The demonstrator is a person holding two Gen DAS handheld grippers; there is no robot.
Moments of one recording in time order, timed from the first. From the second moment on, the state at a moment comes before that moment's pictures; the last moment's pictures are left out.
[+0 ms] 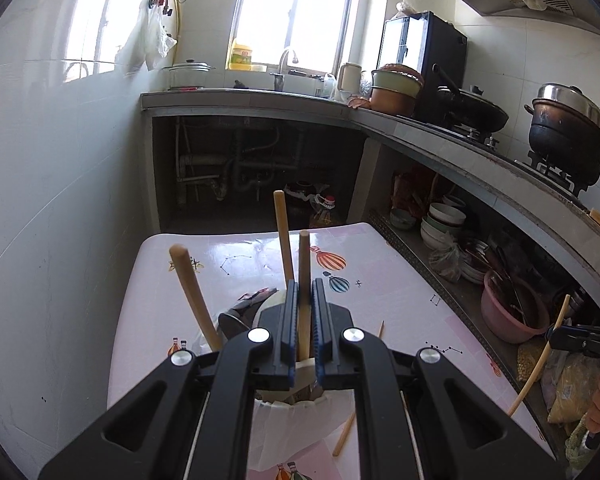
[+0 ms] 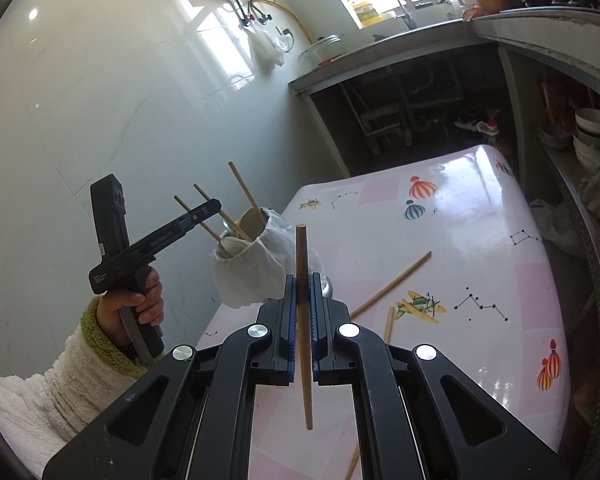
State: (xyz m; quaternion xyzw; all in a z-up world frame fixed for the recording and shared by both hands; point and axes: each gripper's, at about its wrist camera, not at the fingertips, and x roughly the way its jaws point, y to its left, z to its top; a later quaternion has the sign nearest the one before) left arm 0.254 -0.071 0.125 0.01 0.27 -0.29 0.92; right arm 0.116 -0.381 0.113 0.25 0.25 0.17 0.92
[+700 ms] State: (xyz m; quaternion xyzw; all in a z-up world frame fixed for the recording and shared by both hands) left arm 0.158 0.038 0.112 -0.08 0.26 -0.24 0.93; right arm 0.167 -0.345 0.258 0.19 0.11 0.25 0.94
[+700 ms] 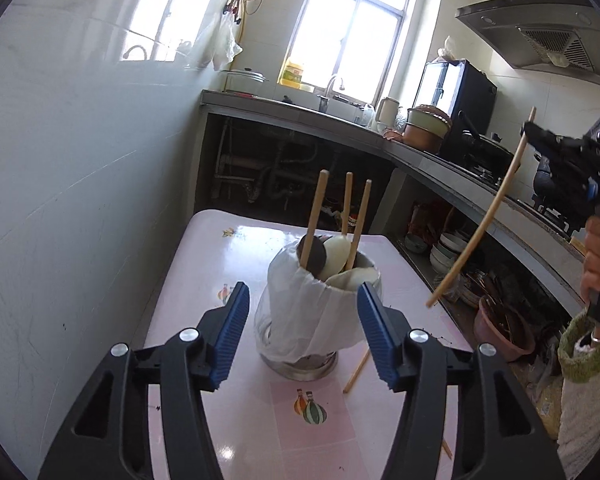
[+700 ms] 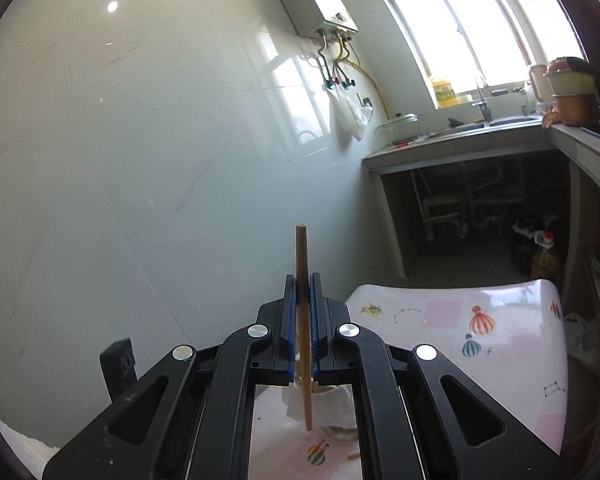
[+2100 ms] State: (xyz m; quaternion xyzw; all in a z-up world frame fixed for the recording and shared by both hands) left arm 0.128 0.035 0.060 -0.05 0.31 -0.24 0.92; right arm 0.238 -0.252 0.159 0.11 0.26 0.24 0.93
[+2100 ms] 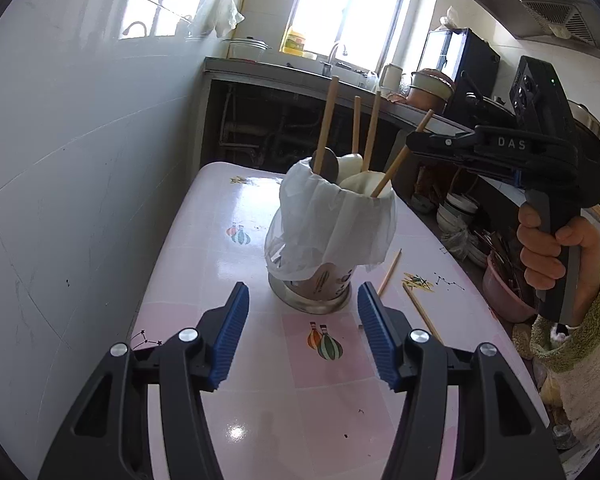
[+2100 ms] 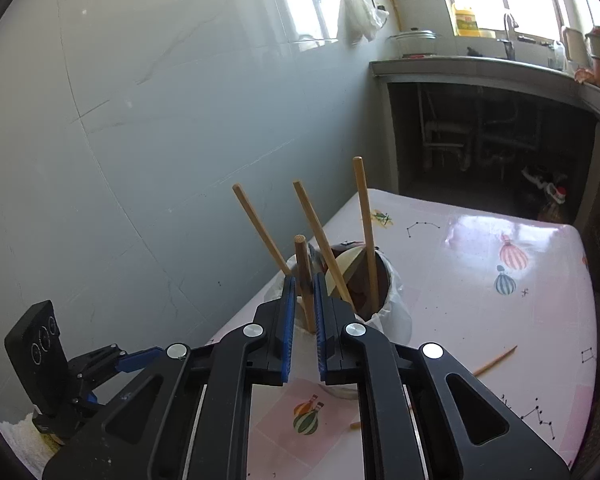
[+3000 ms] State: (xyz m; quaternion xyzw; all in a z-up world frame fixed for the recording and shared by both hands) left arm 0.165 -0.130 -0.020 0.14 0.34 -0.33 0.87; right arm 0.148 -0.316 -0.041 0.18 0.44 0.08 0.88
